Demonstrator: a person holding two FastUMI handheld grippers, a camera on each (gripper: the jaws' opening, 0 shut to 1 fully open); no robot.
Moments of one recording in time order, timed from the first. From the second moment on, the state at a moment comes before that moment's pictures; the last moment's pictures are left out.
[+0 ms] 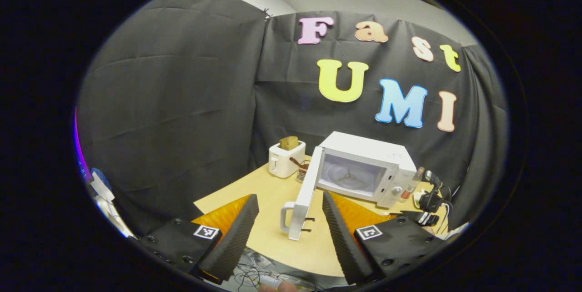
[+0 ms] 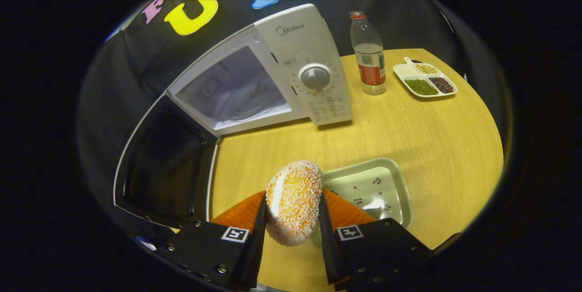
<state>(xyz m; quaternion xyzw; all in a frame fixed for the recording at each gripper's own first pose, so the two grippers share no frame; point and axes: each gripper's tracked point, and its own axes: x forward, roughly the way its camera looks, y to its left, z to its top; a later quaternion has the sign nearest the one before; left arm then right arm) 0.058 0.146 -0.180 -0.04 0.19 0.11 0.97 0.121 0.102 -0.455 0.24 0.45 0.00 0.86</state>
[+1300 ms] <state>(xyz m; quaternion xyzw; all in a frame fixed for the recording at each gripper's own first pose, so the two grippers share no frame) 0.025 0.213 -0.202 -0.02 0.26 0.14 0.96 0.374 0.199 -0.493 0.37 0.24 -0.15 0.89</state>
